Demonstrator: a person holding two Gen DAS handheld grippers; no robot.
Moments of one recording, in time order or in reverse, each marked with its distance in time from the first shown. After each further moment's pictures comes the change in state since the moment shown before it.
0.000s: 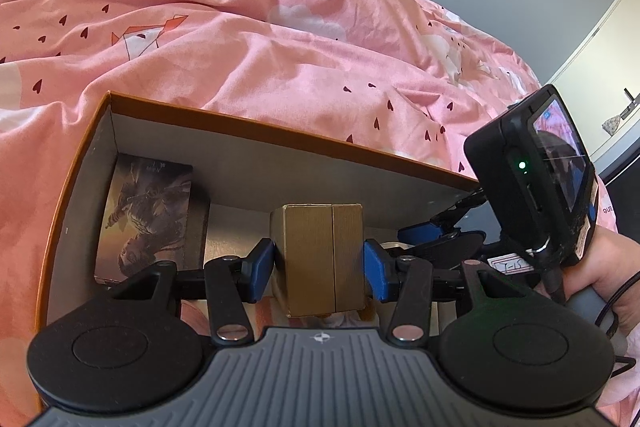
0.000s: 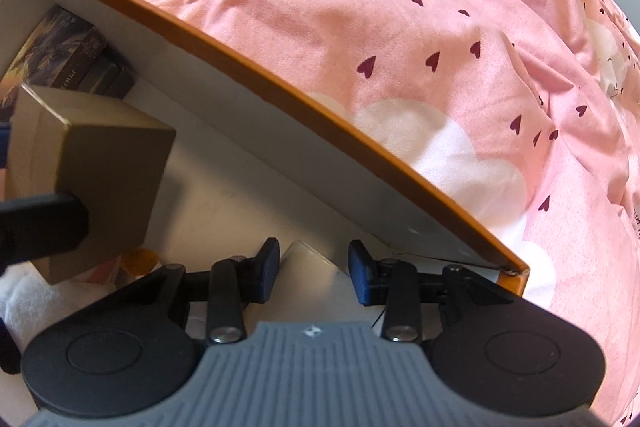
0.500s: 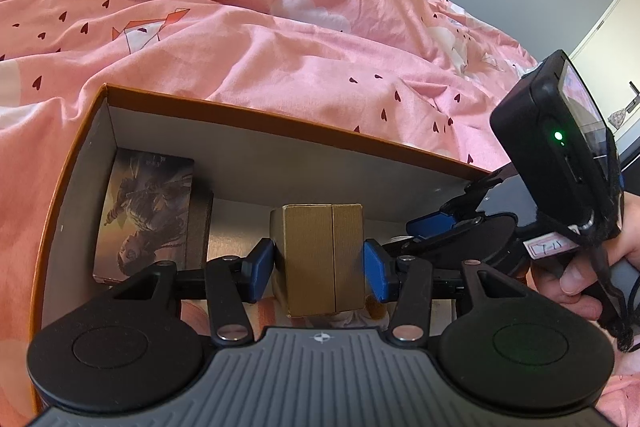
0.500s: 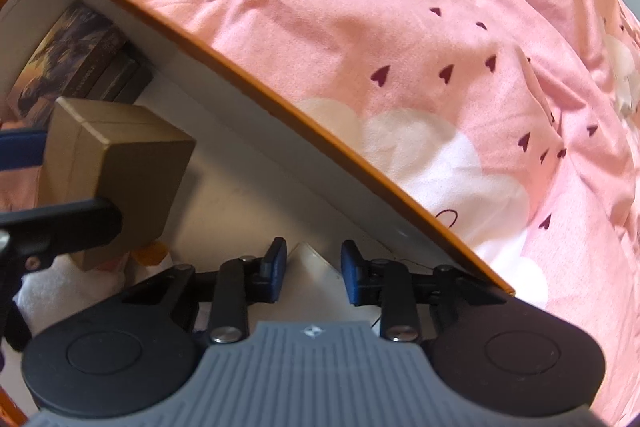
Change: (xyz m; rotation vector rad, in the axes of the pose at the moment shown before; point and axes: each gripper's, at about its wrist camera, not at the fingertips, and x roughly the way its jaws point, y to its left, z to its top) left arm 0.006 0.001 -0.002 0.012 0.014 0.015; right arm -0.006 0.001 0.003 -0.096 0.032 0.039
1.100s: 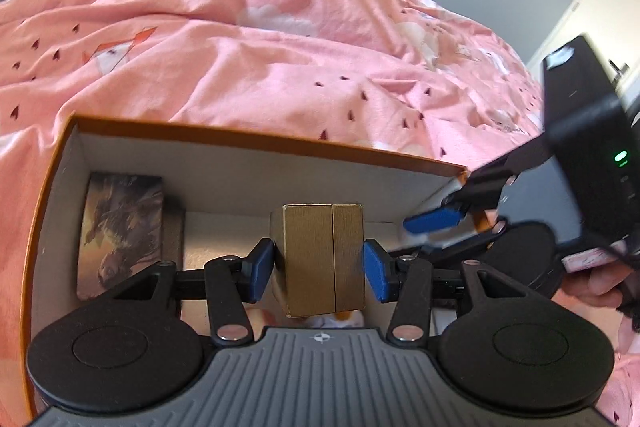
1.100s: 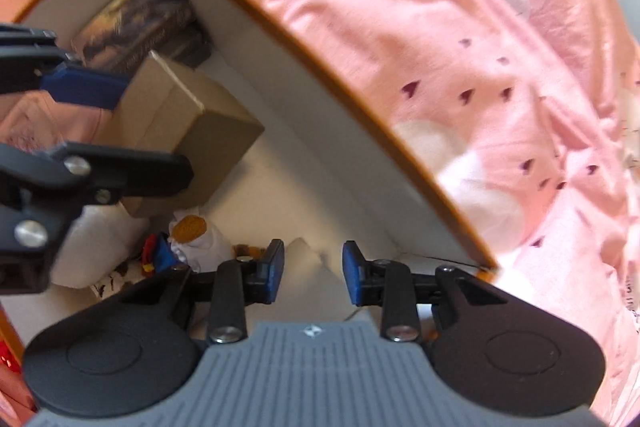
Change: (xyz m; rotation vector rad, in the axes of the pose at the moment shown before) left arm -0.006 -0.024 0.002 0.112 -0.009 -0.047; right arm -0.032 0.013 -0.036 -0.120 -0.086 0.019
